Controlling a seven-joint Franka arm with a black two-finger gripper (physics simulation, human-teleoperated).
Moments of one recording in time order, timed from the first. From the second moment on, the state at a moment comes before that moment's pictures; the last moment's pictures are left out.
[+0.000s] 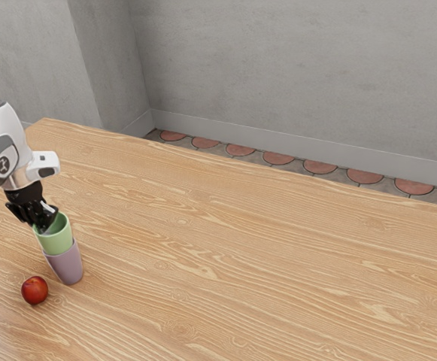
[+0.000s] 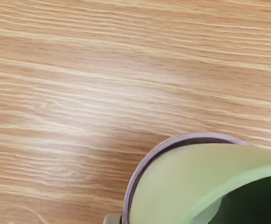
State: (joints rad) arm 0.28 -0.14 0.14 -2.41 0.06 2.29 0.24
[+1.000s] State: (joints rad) arm 0.24 -0.15 0.01 -2.12 0.05 1.99 0.26
